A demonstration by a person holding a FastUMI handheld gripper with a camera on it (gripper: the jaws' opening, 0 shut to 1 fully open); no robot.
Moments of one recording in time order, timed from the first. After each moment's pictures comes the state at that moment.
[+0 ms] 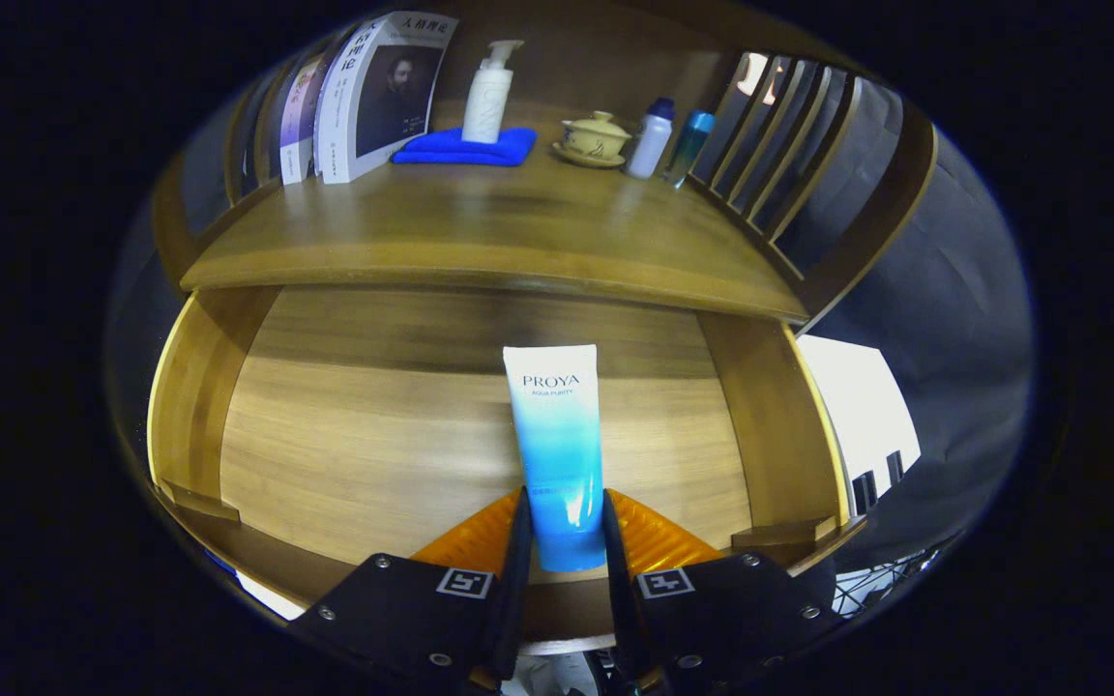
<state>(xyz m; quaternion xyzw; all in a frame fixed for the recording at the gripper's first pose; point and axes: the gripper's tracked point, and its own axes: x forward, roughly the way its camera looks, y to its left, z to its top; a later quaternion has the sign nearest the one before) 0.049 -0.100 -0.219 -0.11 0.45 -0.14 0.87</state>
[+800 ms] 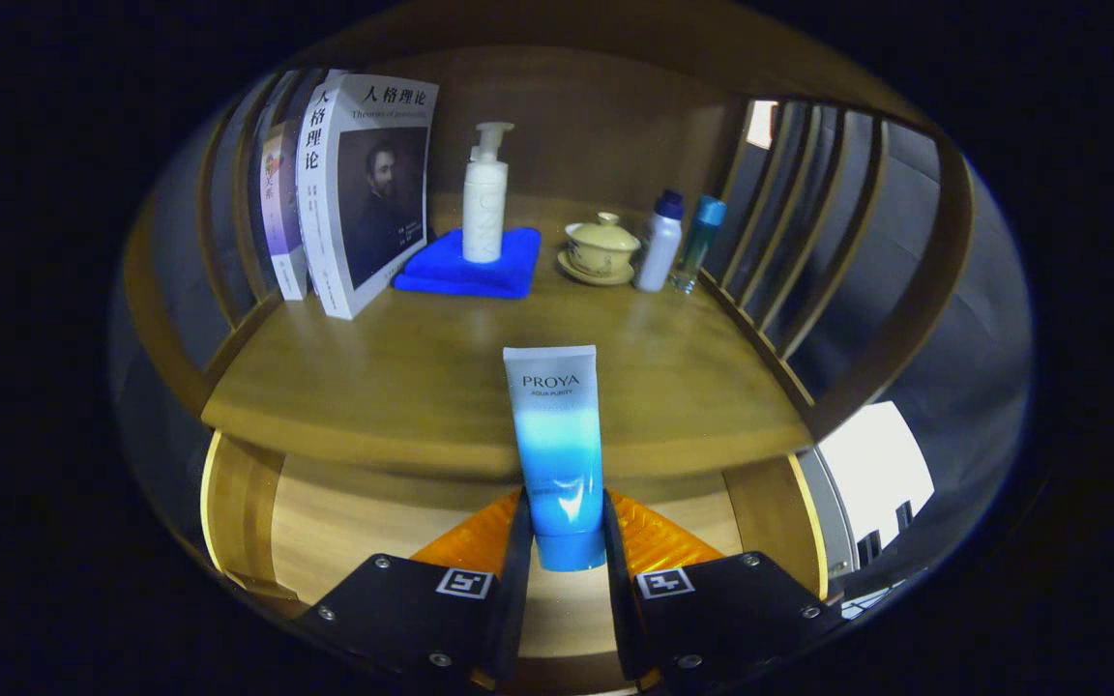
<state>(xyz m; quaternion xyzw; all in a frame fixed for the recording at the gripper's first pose) 0.171 -0.082 -0.165 -0.10 0.36 -0.10 0.92</state>
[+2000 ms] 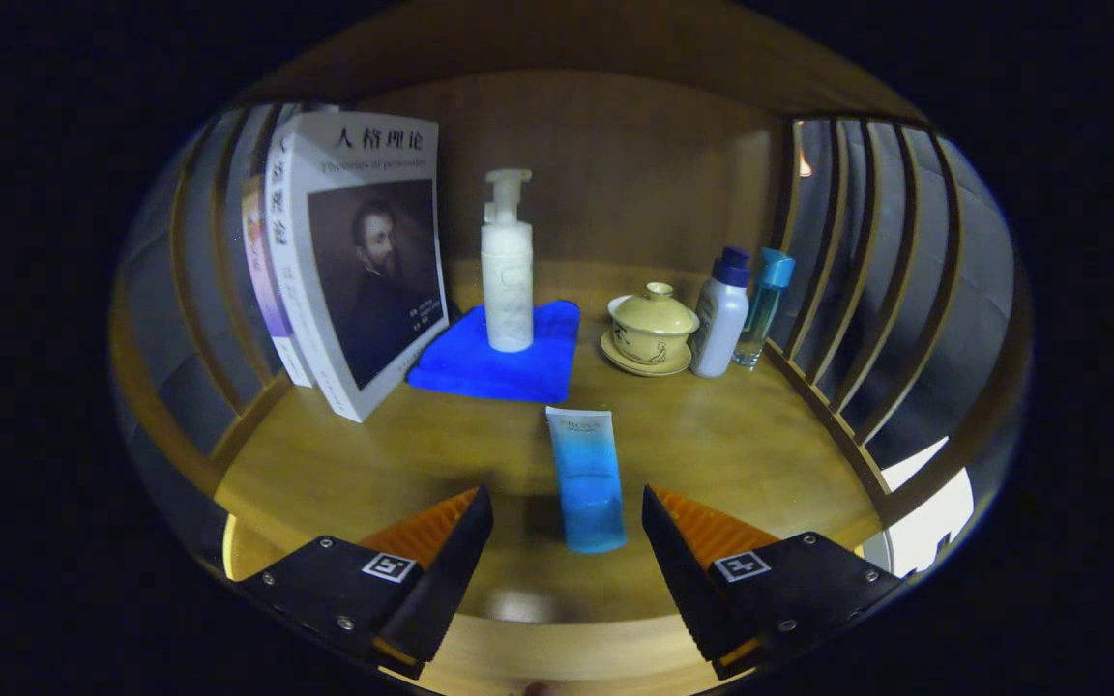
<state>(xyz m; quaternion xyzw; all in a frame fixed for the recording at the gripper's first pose) 0.230 -0.063 -0.144 -0.04 0.27 -0.06 0.96</state>
